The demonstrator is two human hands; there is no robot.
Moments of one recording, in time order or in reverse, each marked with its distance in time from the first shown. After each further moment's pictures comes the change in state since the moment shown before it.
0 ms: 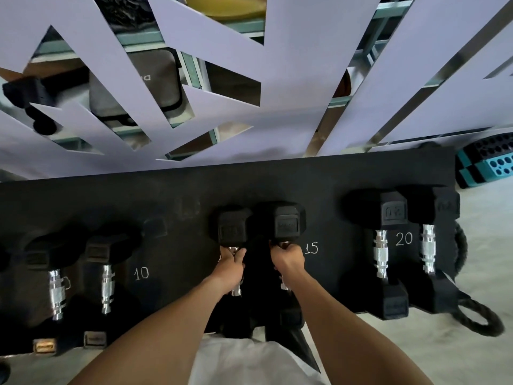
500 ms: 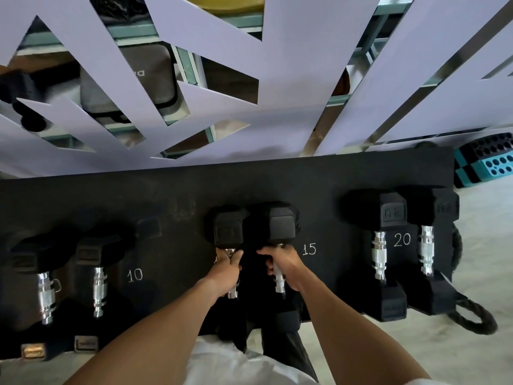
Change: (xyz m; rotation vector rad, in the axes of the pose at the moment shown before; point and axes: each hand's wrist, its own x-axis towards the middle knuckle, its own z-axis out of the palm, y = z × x) left_hand 0.006 -0.002 -0.001 0.014 -0.020 -0.021; right_hand -0.009 -0.007 -0.015 0.166 -0.340 -0.029
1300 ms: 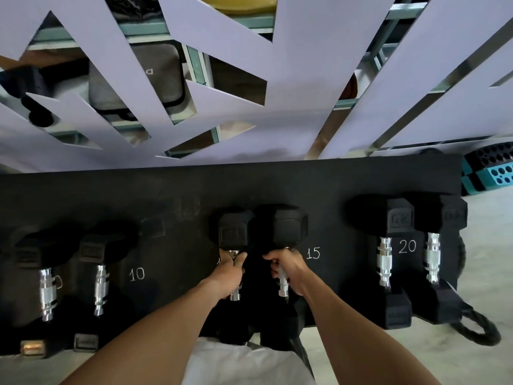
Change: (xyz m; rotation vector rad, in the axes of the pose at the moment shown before) left_hand -0.009 0.003 -0.003 -0.016 -0.011 0.022; right_hand 0.008 0.003 -0.003 0.057 -0.013 0.049
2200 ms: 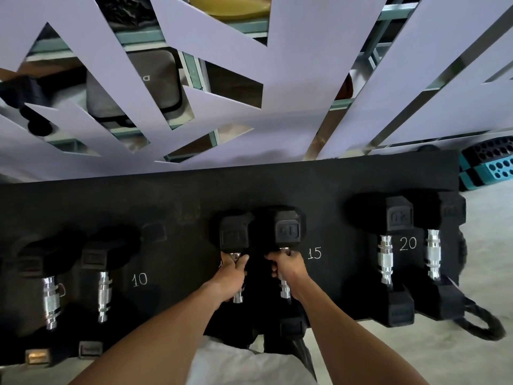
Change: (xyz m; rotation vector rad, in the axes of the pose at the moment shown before) left_hand 0.003 -0.003 -0.001 0.017 -0.018 0.009; right_hand 0.007 0.014 0.008 -0.043 0.128 -0.066
